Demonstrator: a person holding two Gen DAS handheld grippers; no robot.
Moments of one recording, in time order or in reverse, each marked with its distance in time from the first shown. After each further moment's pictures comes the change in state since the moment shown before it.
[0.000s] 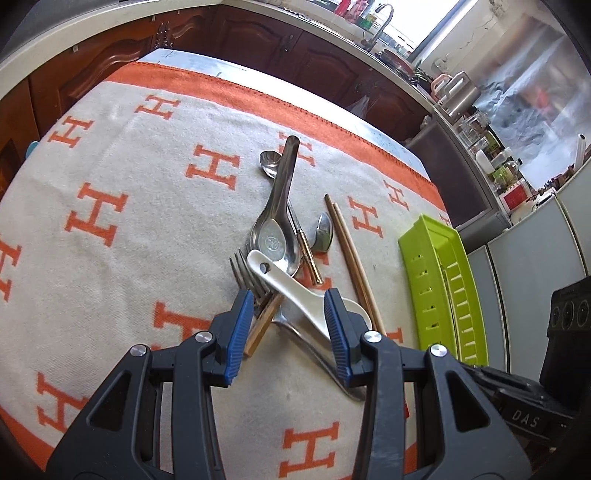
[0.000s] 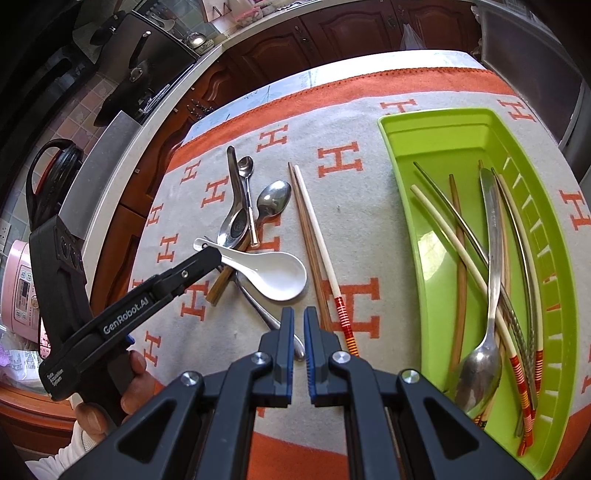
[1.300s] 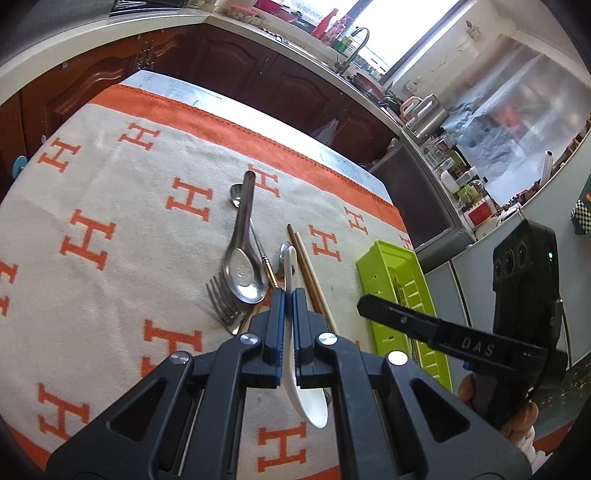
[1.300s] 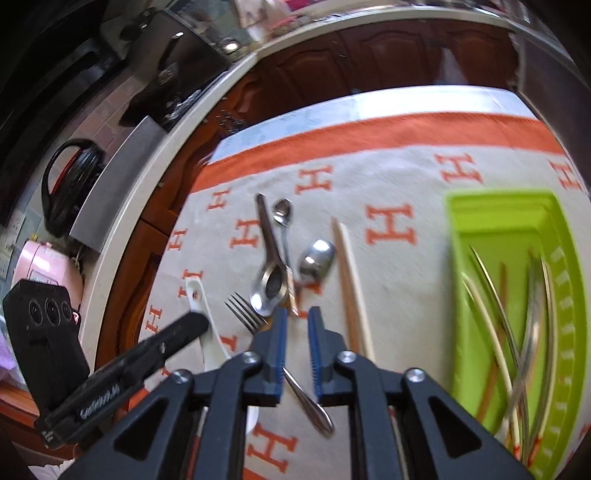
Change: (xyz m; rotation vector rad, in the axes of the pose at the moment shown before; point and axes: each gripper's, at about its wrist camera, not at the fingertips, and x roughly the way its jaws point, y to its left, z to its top) left arm -0.030 -0.002 0.013 -0.010 -0.078 -0.142; right arm 0.018 0.037 0.060 -0.130 -0.050 0.080
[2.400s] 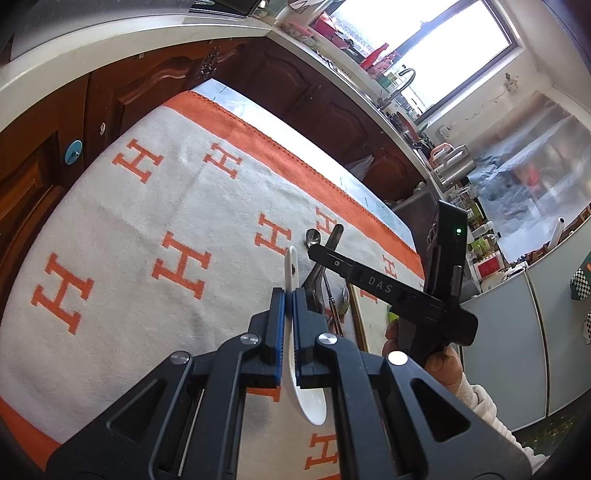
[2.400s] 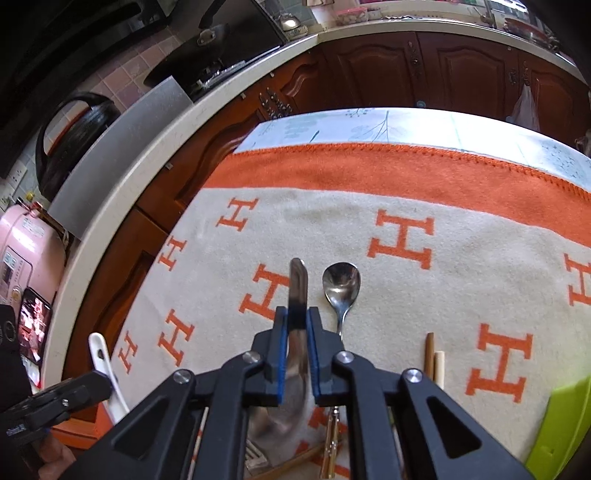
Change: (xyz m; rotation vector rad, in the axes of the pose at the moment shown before) left arm -0.047 0.078 0.028 -0.174 -0.073 0.035; right arm 0.103 0.032 0.065 -0.188 0.018 0.059
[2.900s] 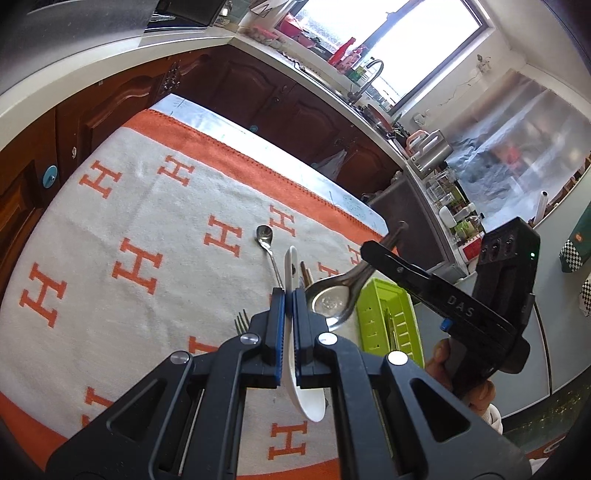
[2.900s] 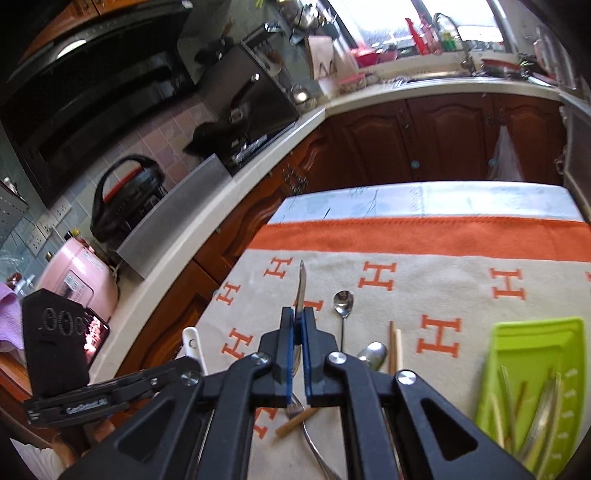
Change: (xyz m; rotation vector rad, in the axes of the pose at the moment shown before) left arm -0.016 -0.056 -0.012 0.106 -0.007 -0.050; right arm -0.139 0.007 -0.035 0.015 -0.265 0.051
